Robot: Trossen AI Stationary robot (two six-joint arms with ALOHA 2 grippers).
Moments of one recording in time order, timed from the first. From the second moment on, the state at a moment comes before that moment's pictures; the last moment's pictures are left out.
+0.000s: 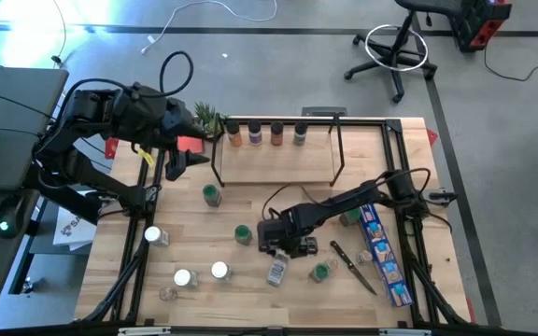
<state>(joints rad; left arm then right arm) 0.08 1.34 2.04 -1.42 -0.08 -0.13 0.26 2.15 1.54 -0.68 -0.30 1.85</state>
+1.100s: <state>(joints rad) 0.08 1.34 2.04 -1.42 -0.10 -0.16 0.18 2.02 1.53 -0.90 0.00 1.55</state>
